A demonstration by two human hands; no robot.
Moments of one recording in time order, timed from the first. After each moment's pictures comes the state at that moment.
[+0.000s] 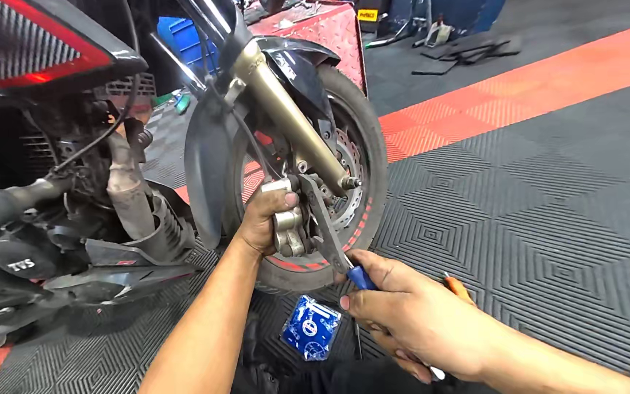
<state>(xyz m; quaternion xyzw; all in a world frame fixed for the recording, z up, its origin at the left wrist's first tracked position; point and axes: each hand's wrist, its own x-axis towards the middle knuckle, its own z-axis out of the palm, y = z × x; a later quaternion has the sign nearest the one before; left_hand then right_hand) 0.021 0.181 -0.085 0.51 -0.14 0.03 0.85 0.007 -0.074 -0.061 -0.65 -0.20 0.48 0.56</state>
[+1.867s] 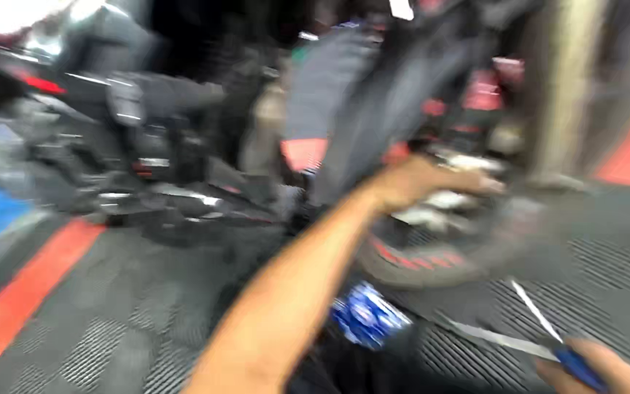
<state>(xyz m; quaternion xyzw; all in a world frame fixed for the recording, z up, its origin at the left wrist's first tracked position) 0.003 0.214 -0.080 0.71 -0.12 0.10 0.68 0.016 -0.145 -0.185 -0.88 -0.38 0.16 0.23</state>
